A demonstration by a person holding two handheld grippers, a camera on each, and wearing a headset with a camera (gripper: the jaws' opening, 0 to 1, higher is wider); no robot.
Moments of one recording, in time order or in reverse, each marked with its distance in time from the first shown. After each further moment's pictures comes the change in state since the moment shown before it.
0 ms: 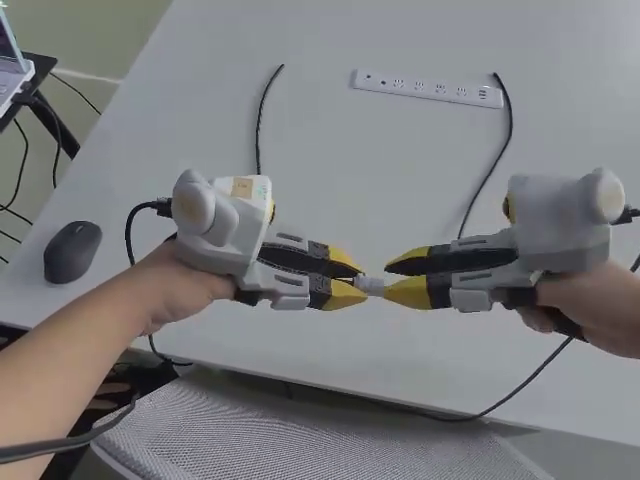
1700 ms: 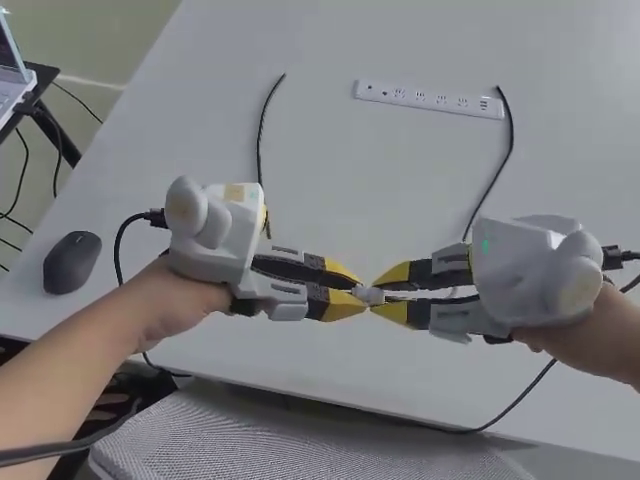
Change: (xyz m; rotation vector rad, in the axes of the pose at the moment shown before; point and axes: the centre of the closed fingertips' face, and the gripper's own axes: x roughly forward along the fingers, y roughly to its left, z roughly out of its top) left arm -0.006 0.006 0.001 -0.149 -0.040 -0.003; right arm 0.018 0.011 -0.006 -0.741 0.264 -0.234
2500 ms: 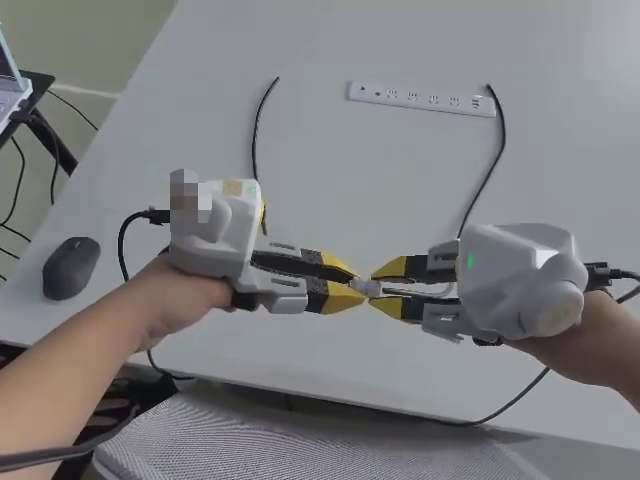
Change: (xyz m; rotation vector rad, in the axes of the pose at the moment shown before) left arm -0.001 0.003 0.004 -0.016 0.005 0.027; right arm -0.002 -0.007 0.000 0.001 0.026 -0.100
